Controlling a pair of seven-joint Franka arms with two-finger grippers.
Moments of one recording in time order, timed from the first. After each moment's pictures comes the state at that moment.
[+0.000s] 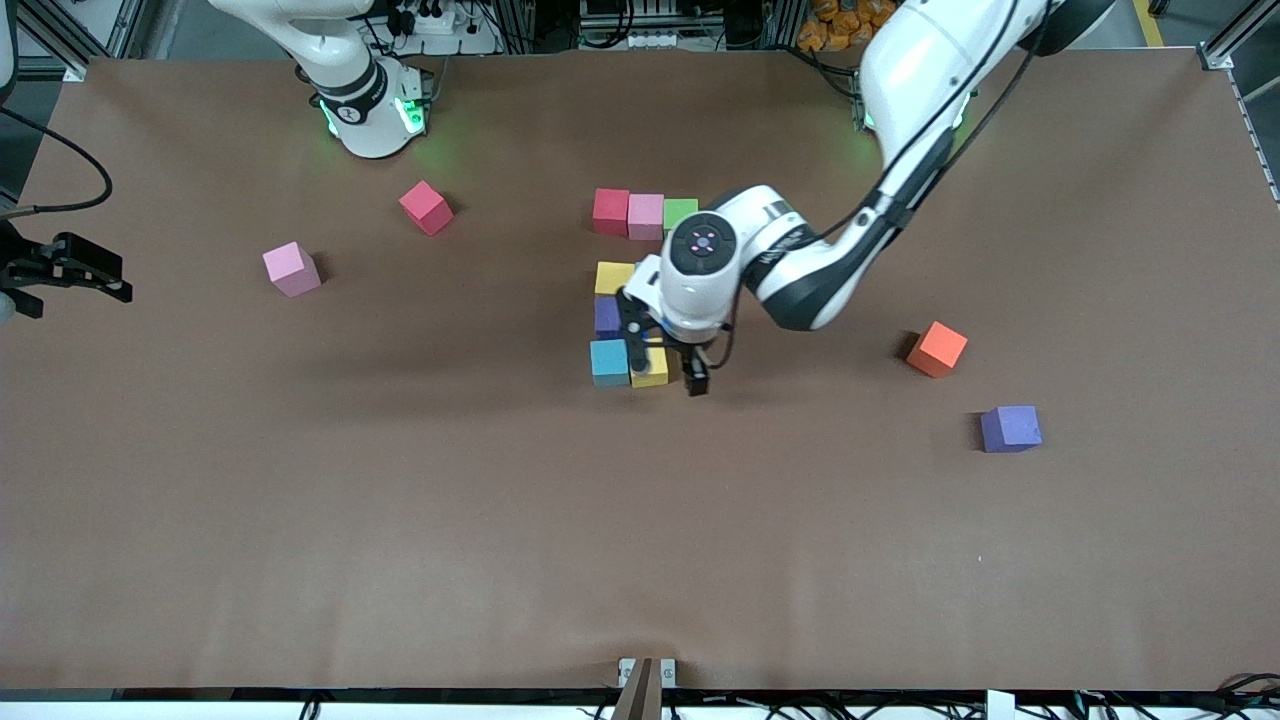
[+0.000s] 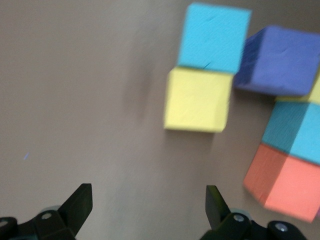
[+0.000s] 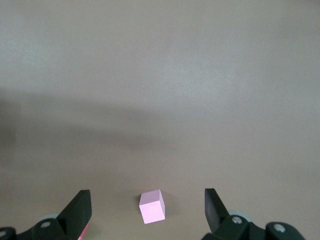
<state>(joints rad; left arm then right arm) -0.29 0.65 -0.49 -1.58 0.34 2.13 0.43 -0.03 0.05 -0.09 -1.59 -0.01 1.63 -0.33</state>
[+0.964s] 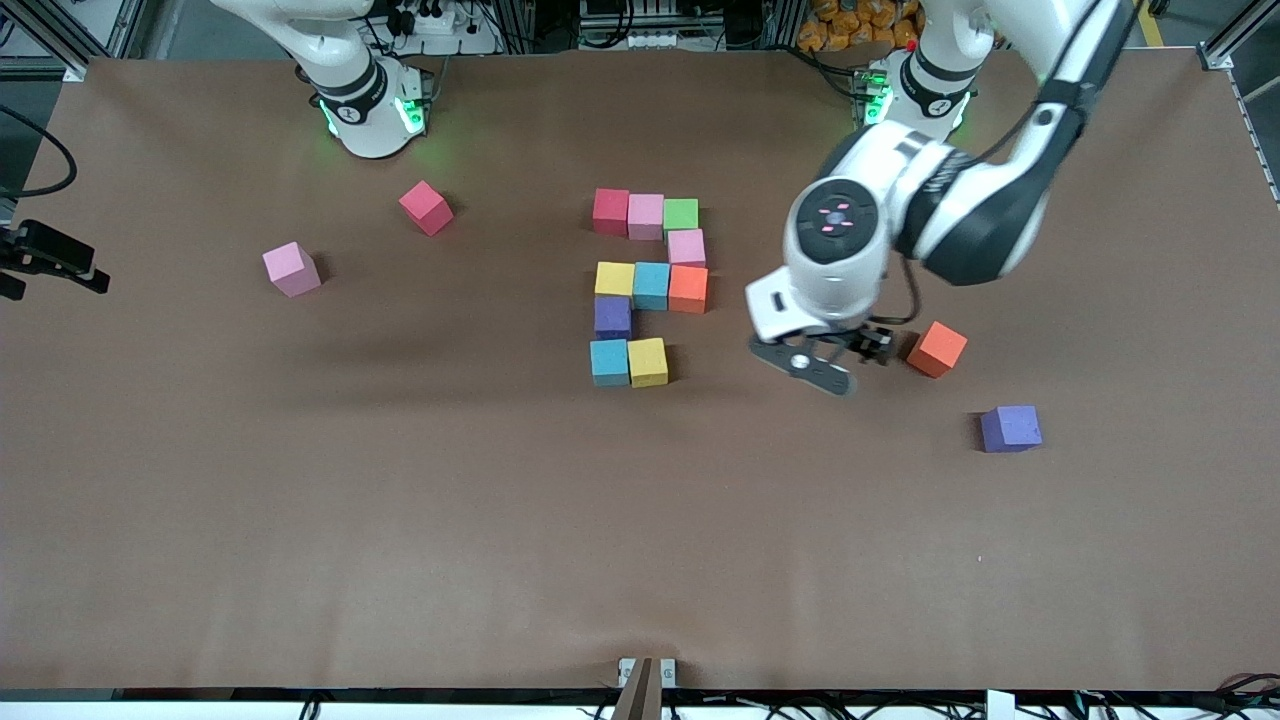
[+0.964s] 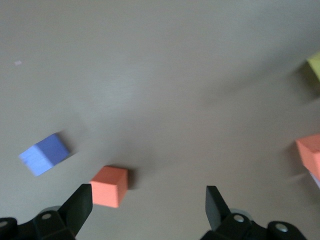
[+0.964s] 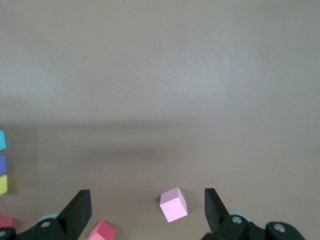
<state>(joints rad) -0.09 0.38 -0.49 -1.58 0.36 1.74 -0.16 -0.08 0.02 -0.09 -1.59 0.06 1.61 -0.15</state>
